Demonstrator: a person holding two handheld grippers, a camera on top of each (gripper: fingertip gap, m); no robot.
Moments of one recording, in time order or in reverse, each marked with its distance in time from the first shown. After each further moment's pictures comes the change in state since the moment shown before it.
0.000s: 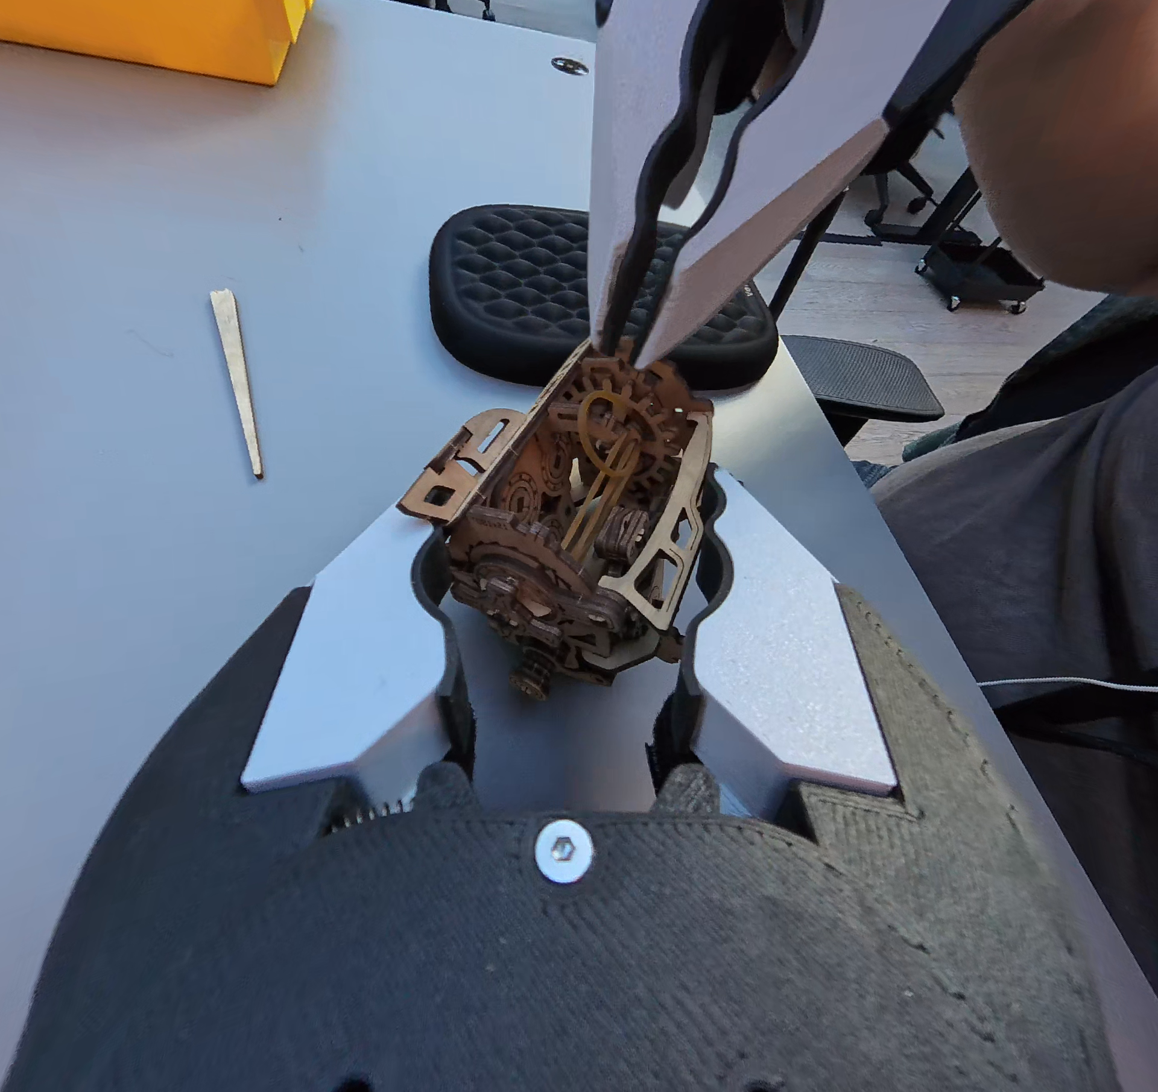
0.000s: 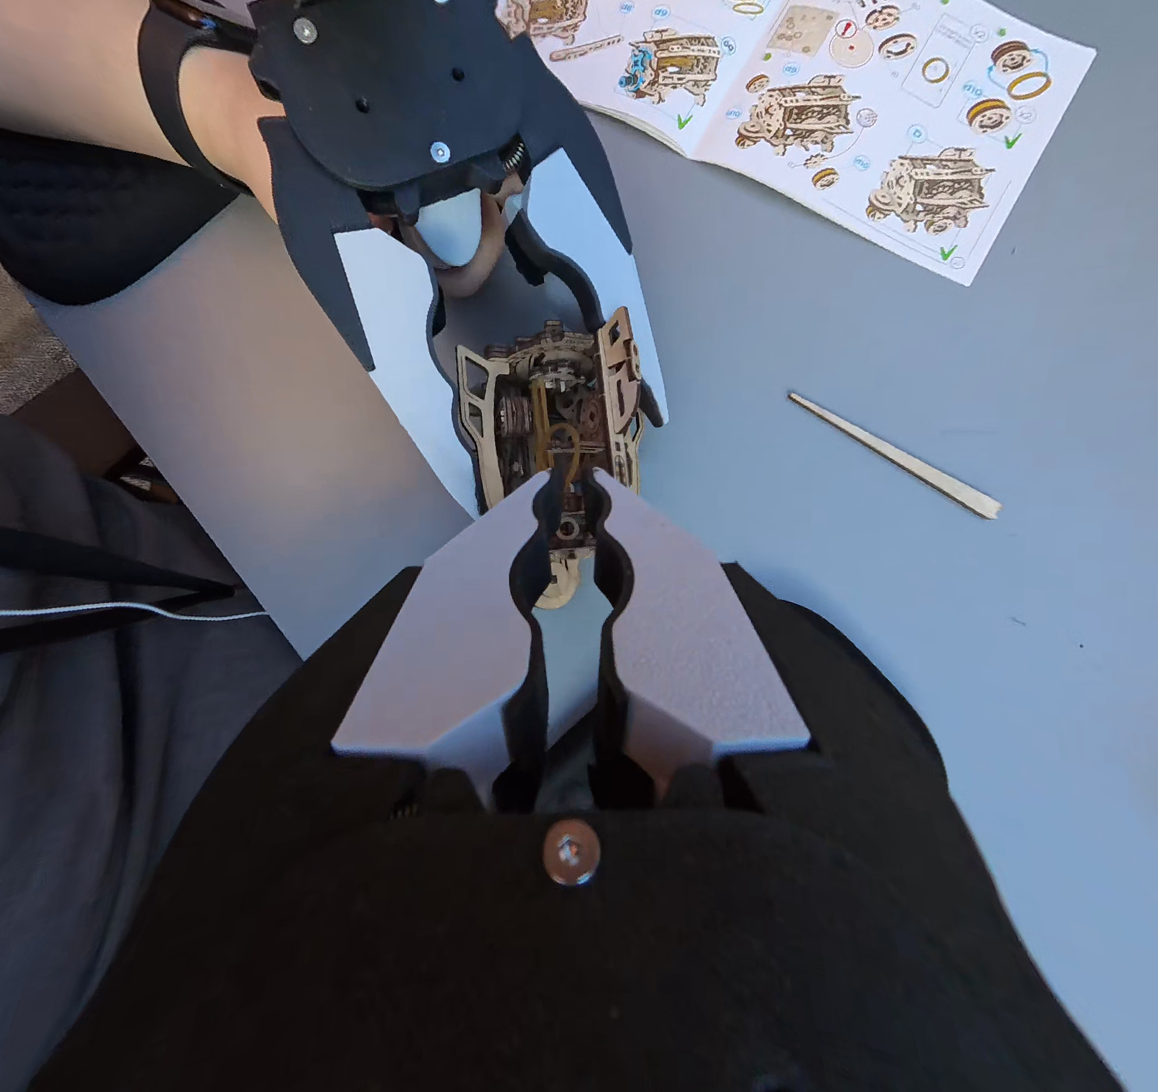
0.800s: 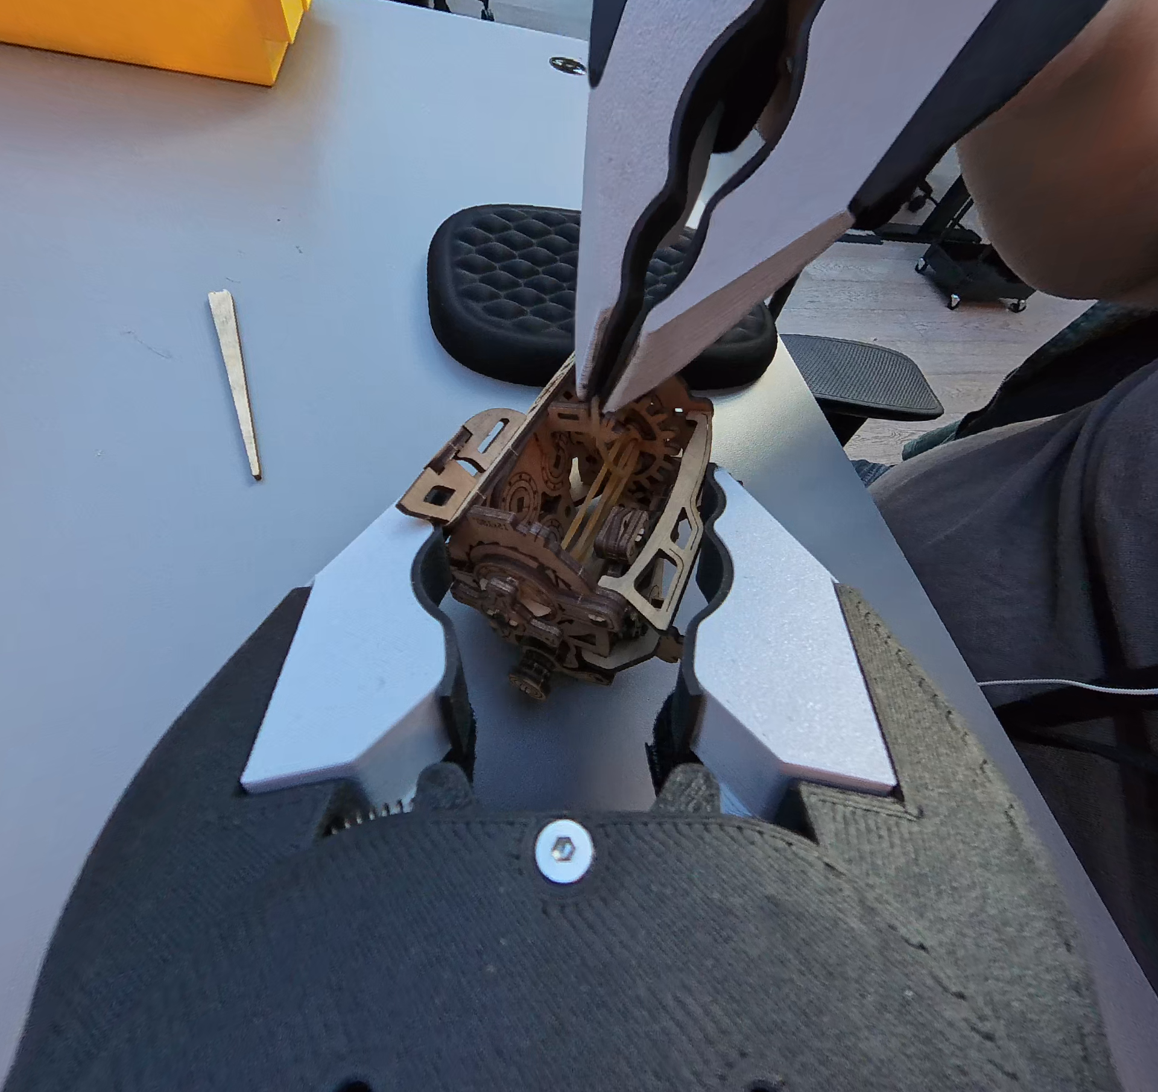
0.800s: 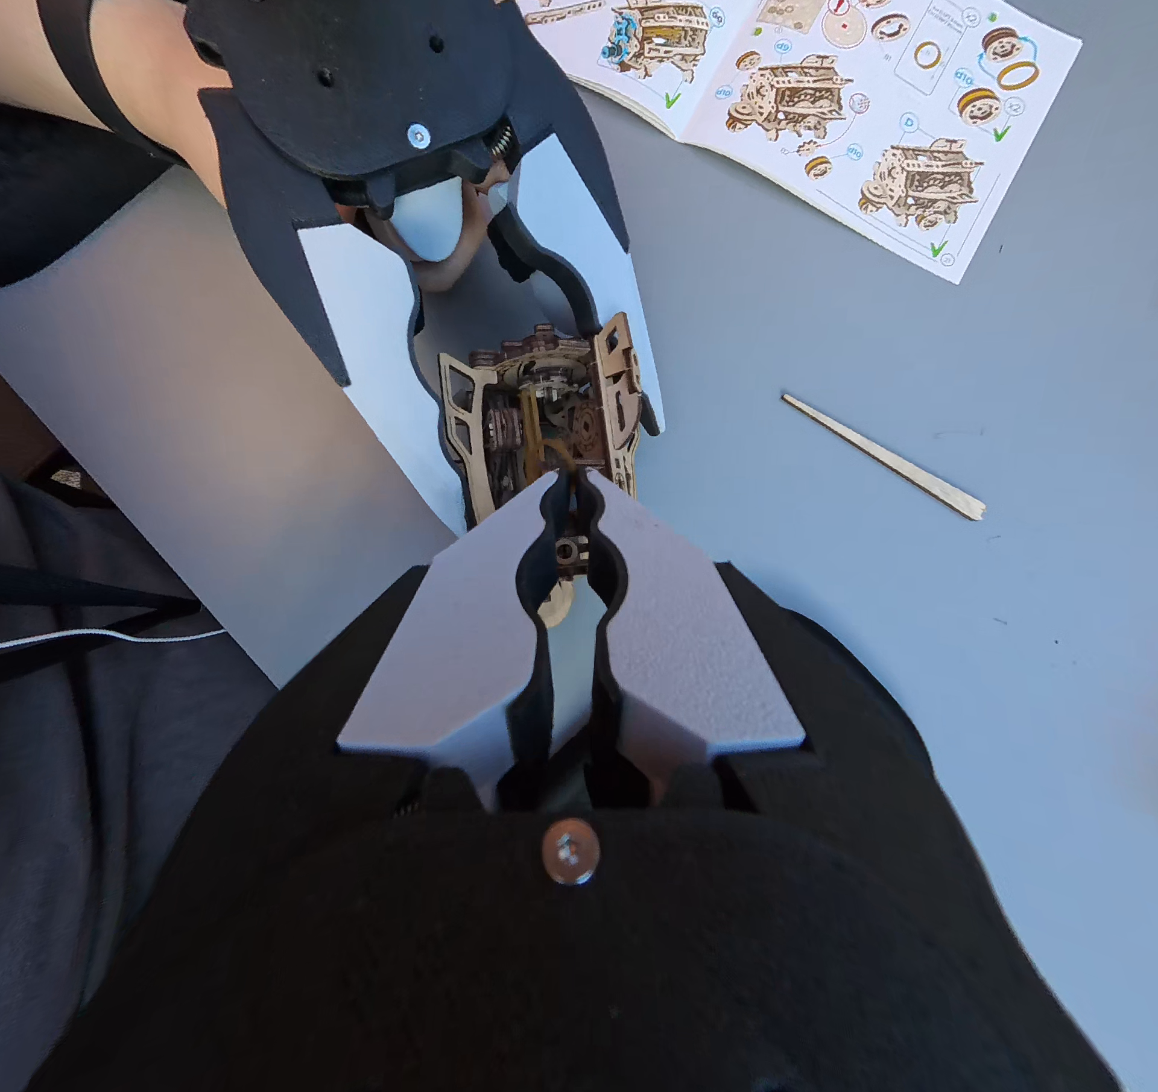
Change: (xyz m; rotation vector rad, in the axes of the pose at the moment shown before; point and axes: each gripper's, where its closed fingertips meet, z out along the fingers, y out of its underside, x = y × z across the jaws) left arm 0.000 0.000 0.000 -0.001 0.002 0.001; right arm 0.000 0.001 0.013 -0.048 0.072 -0.025
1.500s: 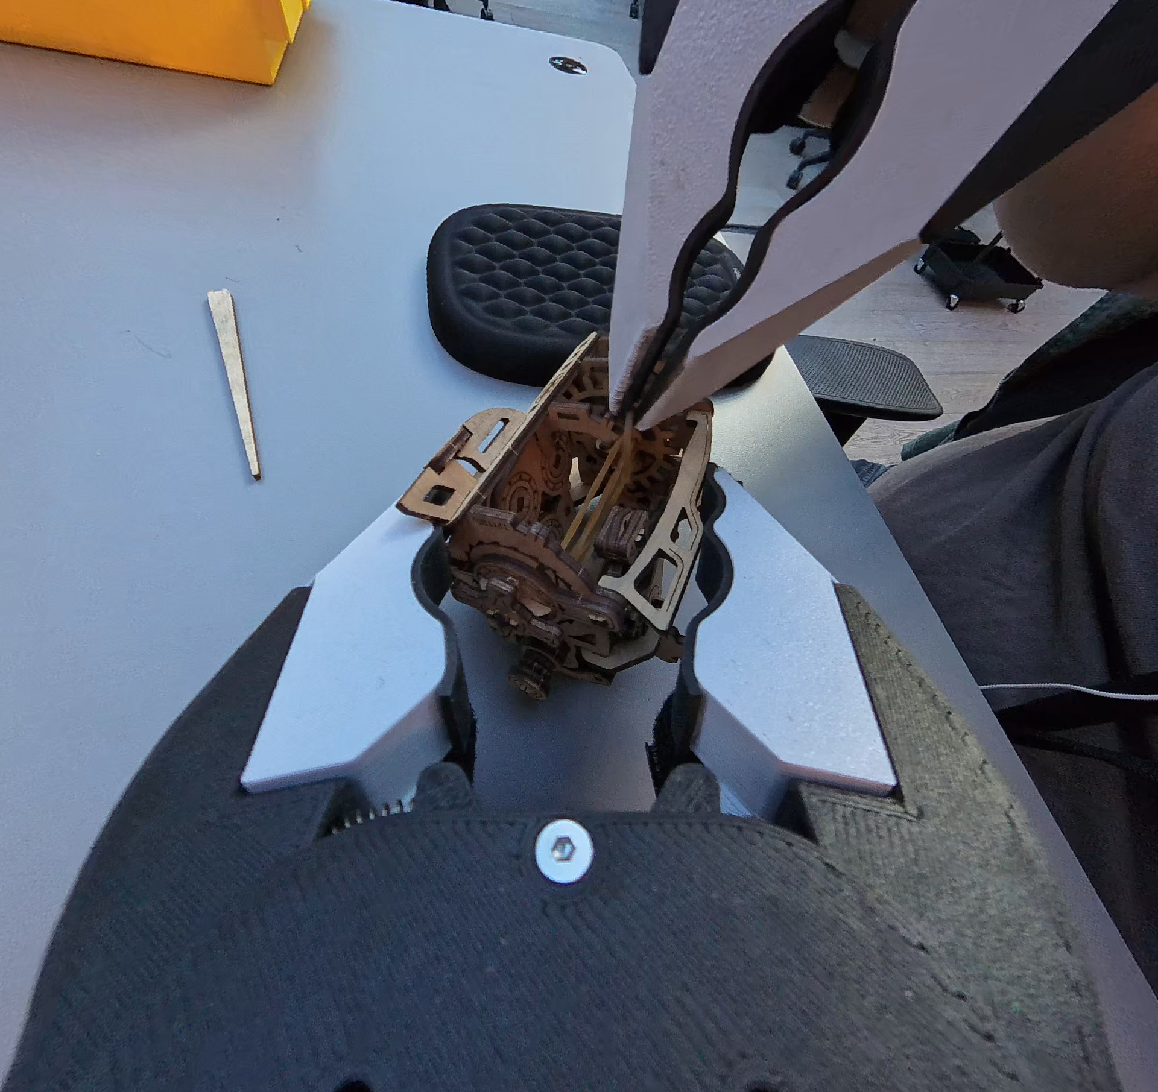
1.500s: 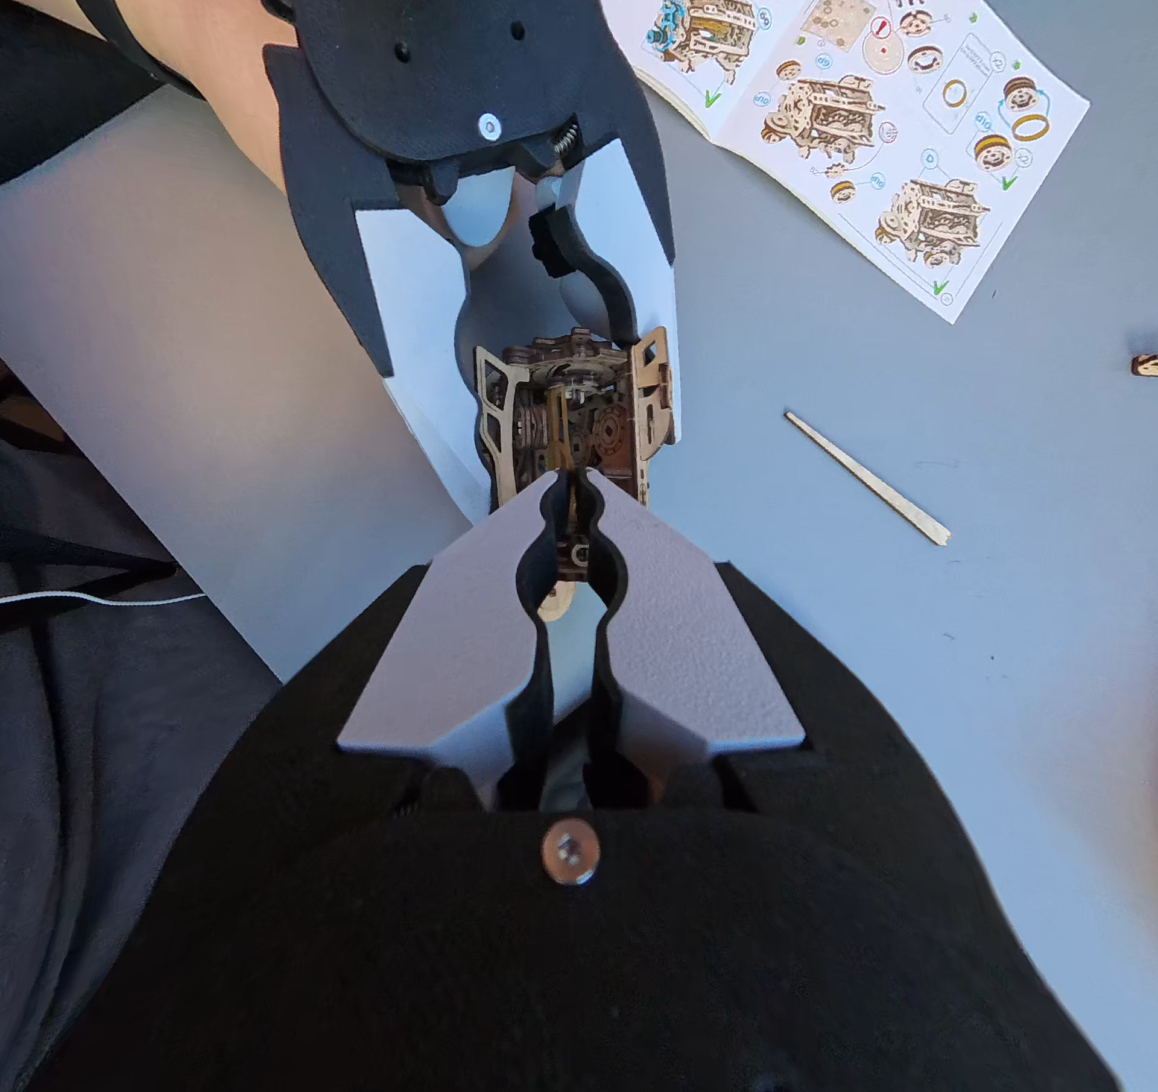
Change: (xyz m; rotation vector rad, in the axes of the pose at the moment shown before) left arm 0.000 0.000 0.000 0.000 0.001 -0.002; right arm -0.010 -0.003 -0.001 -0.061 0.031 -0.123
